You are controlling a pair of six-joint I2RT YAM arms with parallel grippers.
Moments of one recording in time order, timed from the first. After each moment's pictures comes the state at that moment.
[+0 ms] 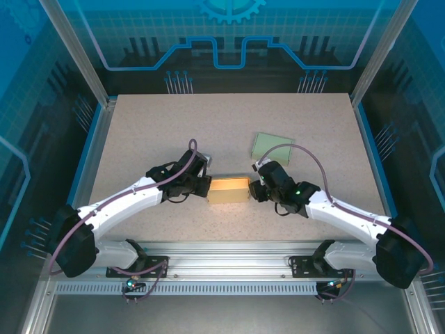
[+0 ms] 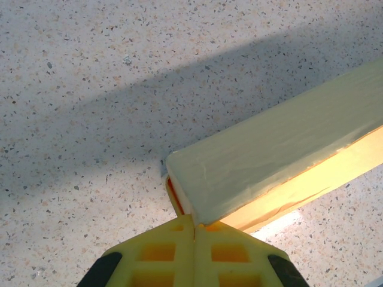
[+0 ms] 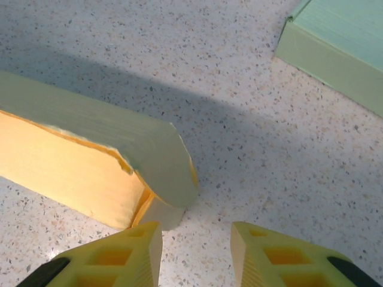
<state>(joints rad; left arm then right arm) -0.68 1.31 0.93 -0.60 -0.04 -0.43 0.74 1.19 0.71 -0.35 0.16 0.31</state>
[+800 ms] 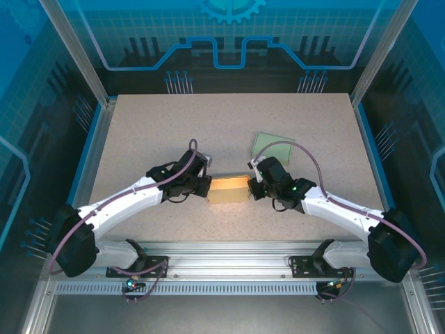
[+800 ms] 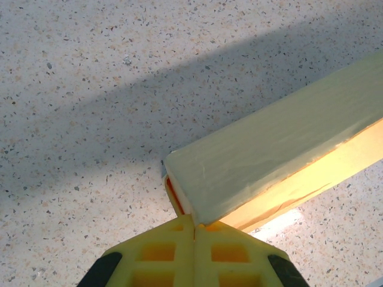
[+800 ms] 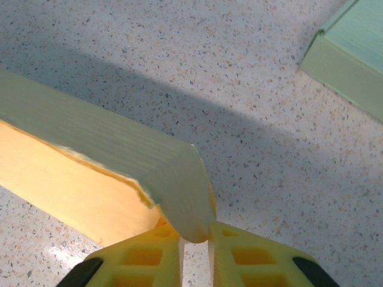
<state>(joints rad) -0.68 1.32 0.93 -0.60 -0.04 -0.43 0.72 1.25 0.74 -0.30 0.10 0.24</state>
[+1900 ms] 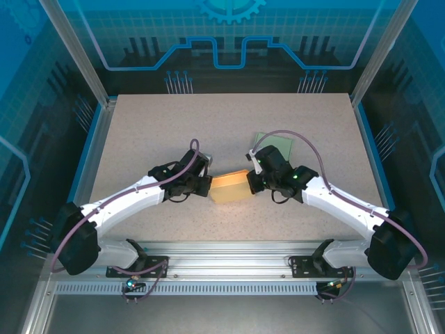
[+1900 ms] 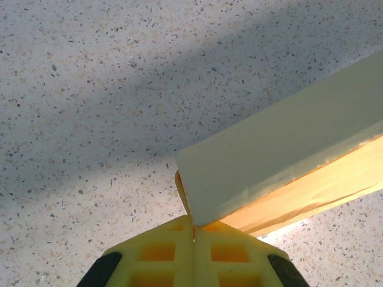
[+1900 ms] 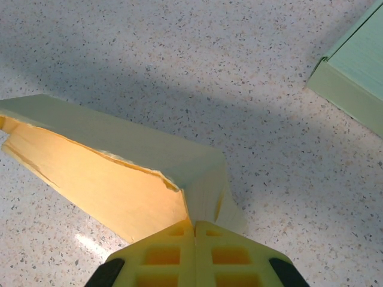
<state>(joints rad) -0.68 1.34 0.93 -0.59 -0.05 -0.43 0.71 1.28 0.92 -0.51 0.04 0.27</state>
